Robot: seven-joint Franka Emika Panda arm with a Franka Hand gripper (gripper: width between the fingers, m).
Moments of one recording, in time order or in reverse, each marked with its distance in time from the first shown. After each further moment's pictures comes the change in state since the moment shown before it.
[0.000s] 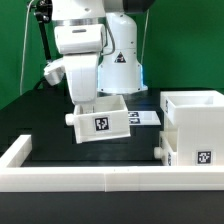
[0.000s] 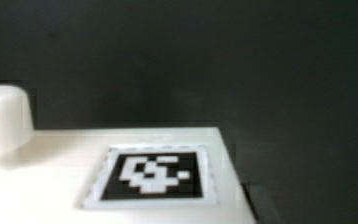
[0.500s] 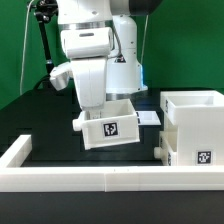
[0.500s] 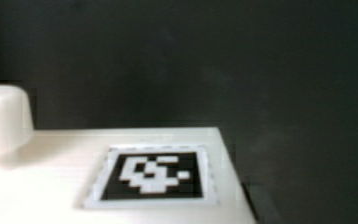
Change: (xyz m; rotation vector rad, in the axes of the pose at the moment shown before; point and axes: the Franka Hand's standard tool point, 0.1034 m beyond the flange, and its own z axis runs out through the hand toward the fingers) arm 0.010 0.011 0.006 -0.001 0.013 -0.007
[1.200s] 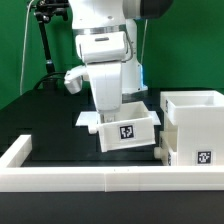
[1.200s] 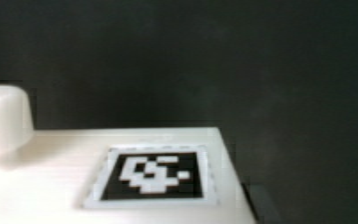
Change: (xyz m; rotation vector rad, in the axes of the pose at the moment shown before) arm 0.028 -0.003 0.008 -0.004 0.013 0.003
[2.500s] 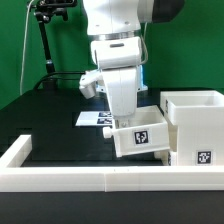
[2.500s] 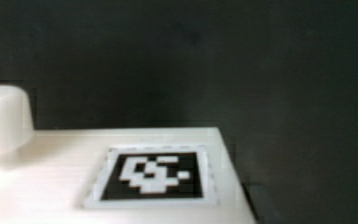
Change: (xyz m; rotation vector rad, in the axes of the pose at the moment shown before) arm 0.021 0.000 0.011 0.008 0.013 0.031
